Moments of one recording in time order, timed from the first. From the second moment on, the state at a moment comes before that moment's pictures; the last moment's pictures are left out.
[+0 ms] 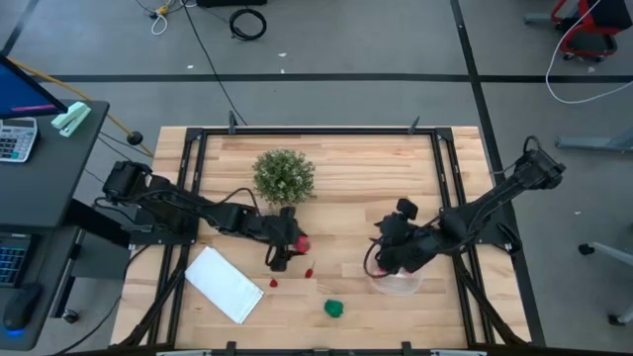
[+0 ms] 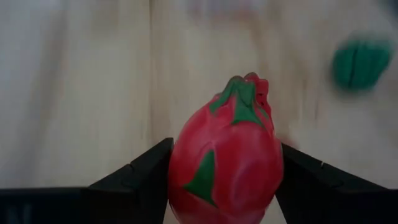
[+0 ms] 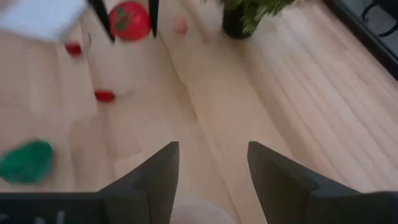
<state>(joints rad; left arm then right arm) -0.23 1.54 0.79 0.11 -0.11 -0.05 0.55 1.29 1.02 -0.76 0.64 0.75</state>
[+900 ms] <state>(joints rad) -0.19 2.44 1.83 0.29 -0.05 -0.04 0.55 1.06 1.02 -0.77 0.94 0.62</state>
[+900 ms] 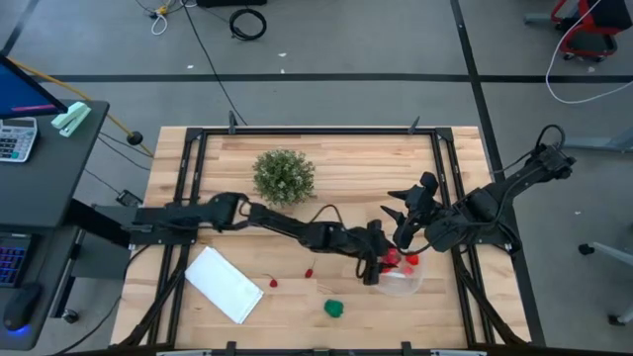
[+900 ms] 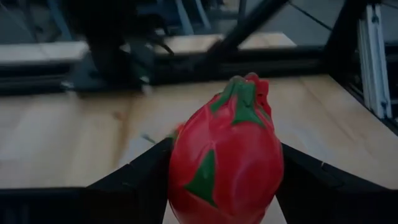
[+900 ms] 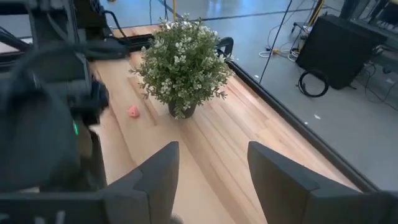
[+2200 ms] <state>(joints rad) -0.11 2.33 2.33 -1.42 -0.30 -0.29 0.55 1.03 1.02 -0.76 0.98 0.53</state>
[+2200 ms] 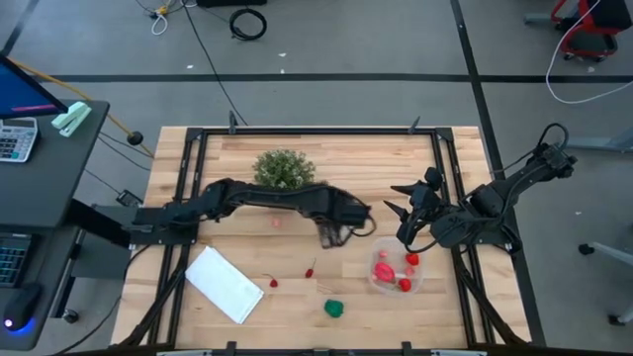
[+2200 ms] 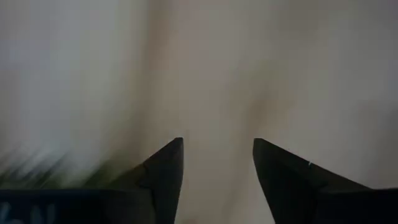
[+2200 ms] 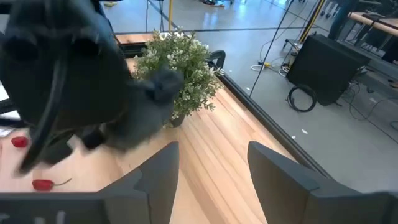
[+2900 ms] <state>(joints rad) -0.28 1.68 1.61 -1.56 -0.56 -0.98 0.55 1.04 1.02 -0.77 0.94 0.58</state>
